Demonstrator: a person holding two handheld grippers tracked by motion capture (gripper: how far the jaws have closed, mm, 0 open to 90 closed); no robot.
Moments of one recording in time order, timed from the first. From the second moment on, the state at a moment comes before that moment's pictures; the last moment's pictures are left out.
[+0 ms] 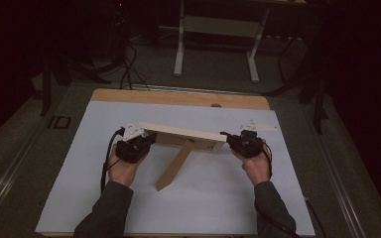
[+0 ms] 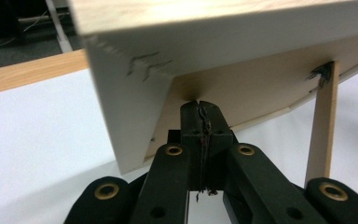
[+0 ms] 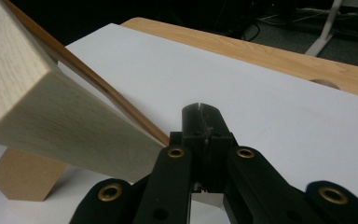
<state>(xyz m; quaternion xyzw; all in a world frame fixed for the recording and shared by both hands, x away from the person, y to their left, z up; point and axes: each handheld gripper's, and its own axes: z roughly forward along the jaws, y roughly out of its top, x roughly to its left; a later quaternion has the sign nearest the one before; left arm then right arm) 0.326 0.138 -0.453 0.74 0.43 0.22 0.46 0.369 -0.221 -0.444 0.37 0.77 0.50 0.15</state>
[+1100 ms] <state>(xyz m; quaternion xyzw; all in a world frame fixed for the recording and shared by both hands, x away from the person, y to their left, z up) 0.336 0.115 -0.445 0.75 0.43 0.22 0.45 0.367 -0.213 -0.438 0.35 0.79 0.49 0.13</state>
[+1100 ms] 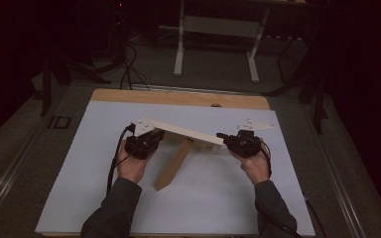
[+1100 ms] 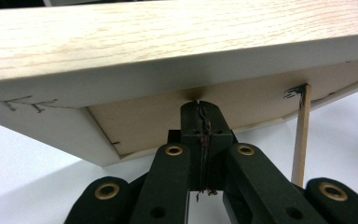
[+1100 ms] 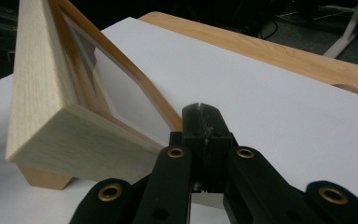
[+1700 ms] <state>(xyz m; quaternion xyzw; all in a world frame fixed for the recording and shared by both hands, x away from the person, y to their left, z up) 0.337 0.096 -0.443 0.76 0.42 0.22 0.45 0.364 -0.210 -0.435 0.34 0.79 0.49 0.13</state>
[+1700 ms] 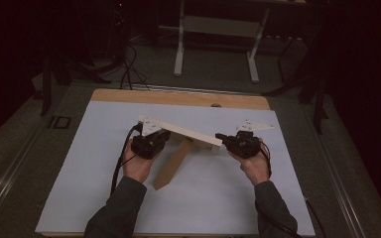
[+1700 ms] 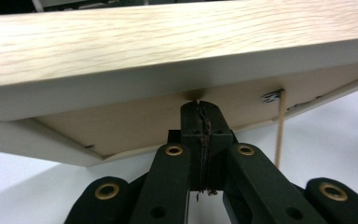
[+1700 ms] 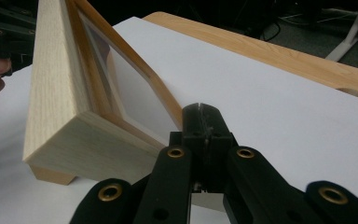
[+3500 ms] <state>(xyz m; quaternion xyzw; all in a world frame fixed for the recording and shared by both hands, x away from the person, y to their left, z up) 0.341 0.059 -0.431 0.79 0.38 0.22 0.44 0.355 -0.198 -0.429 0.32 0.80 0.50 0.13</state>
